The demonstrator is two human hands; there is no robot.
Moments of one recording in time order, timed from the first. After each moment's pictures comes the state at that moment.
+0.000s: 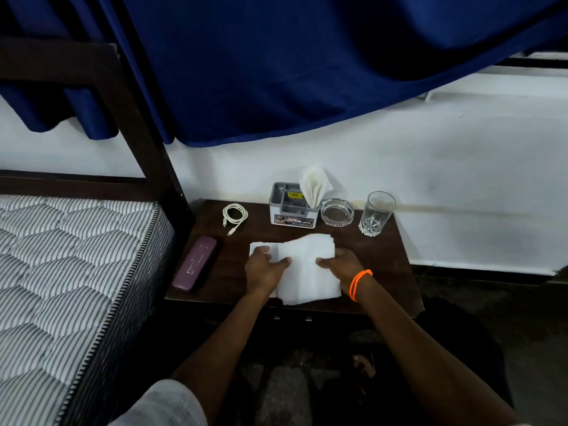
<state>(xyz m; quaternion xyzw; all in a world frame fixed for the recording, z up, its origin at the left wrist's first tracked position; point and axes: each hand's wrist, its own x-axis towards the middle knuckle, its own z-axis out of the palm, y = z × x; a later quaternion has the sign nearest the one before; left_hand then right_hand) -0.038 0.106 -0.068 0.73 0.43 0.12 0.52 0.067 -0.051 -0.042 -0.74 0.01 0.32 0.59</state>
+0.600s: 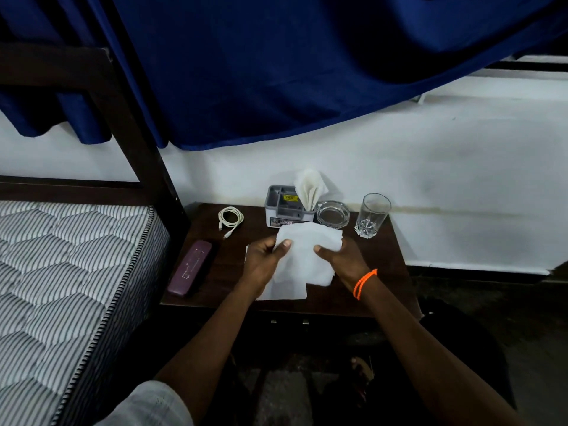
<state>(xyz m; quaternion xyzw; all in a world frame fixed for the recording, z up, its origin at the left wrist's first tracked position) -0.033 0.109 -0.040 0.64 0.24 0.17 0.71 0.072 -0.060 -0.022 -0.70 -0.12 0.24 0.66</state>
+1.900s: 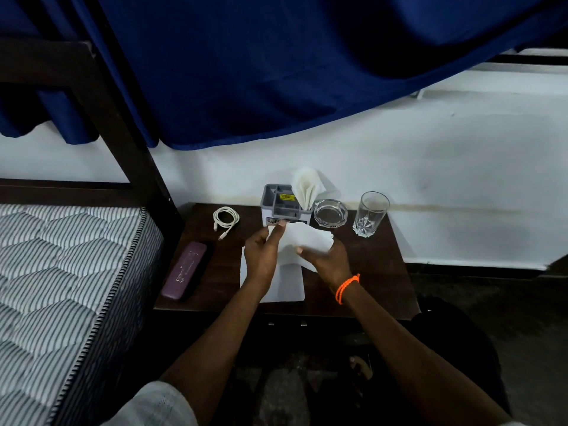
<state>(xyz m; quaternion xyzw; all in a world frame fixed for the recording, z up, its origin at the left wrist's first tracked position) -0.015 0.096 -0.019 0.57 0.33 0.24 0.71 0.063 -0.037 -0.038 -0.74 -0.12 0.15 0.65</state>
